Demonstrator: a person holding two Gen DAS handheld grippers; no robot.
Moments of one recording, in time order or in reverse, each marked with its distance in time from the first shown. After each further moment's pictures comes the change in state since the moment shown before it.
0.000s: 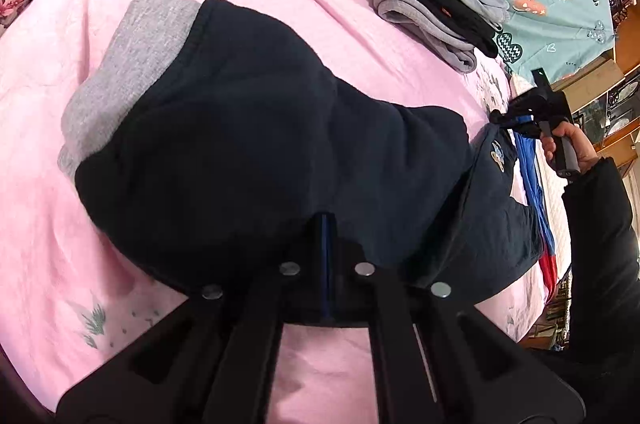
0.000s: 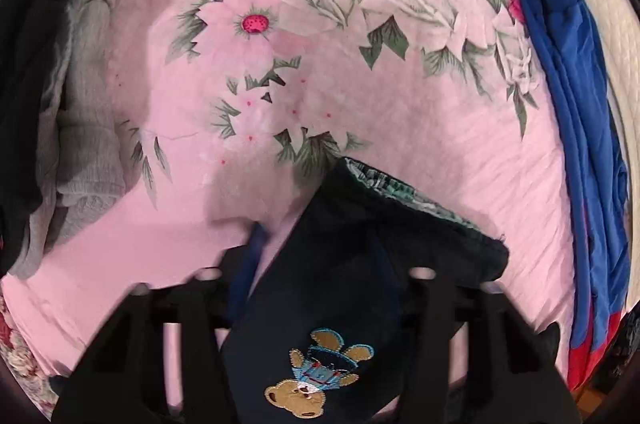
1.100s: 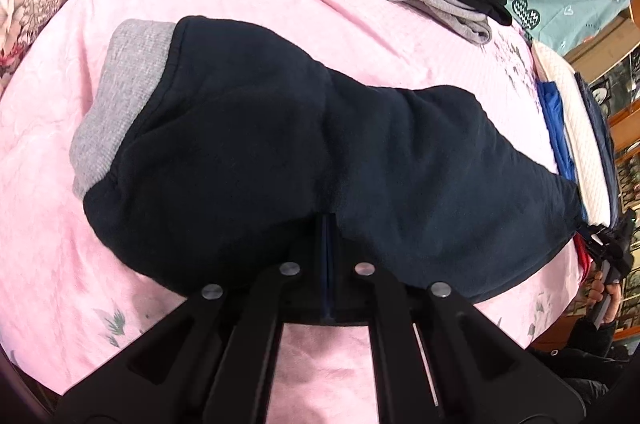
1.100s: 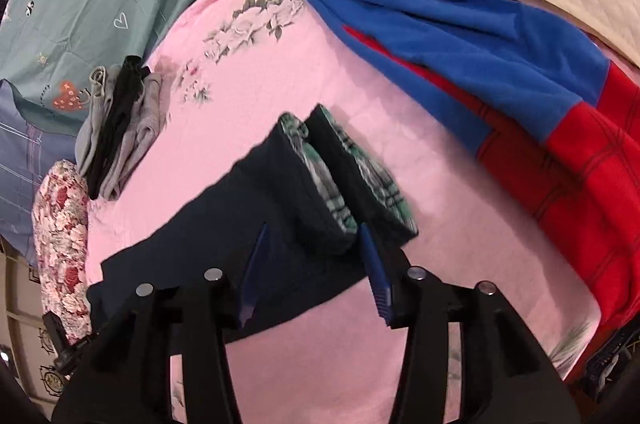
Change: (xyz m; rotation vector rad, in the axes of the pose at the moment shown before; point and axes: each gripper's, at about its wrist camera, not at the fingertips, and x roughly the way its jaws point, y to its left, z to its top) left arm 0.002 -0.018 0.002 0.084 0.054 0.137; right arm -0.048 -0.277 -0.240 0.246 -0.329 0.474
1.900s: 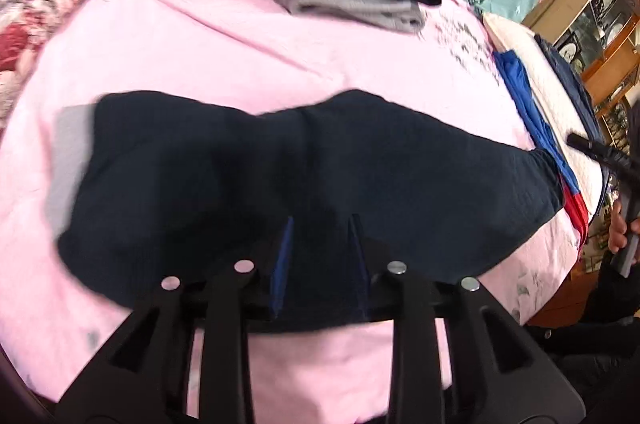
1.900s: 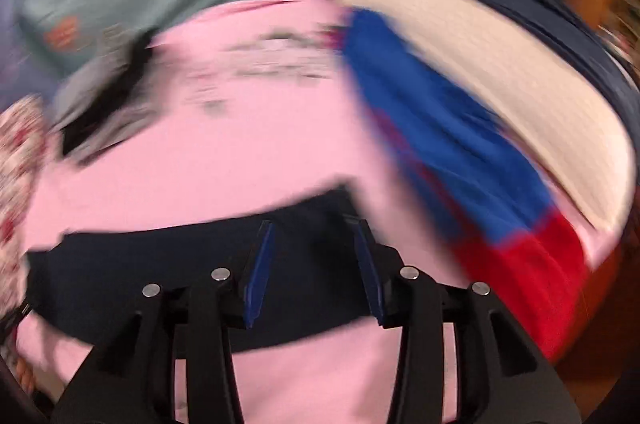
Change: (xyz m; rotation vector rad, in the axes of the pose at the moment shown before) left arm 0.002 -0.073 0.003 0.203 -0.028 -0.034; right arm -0.010 0.130 -0.006 -0.437 -0.041 -0.117
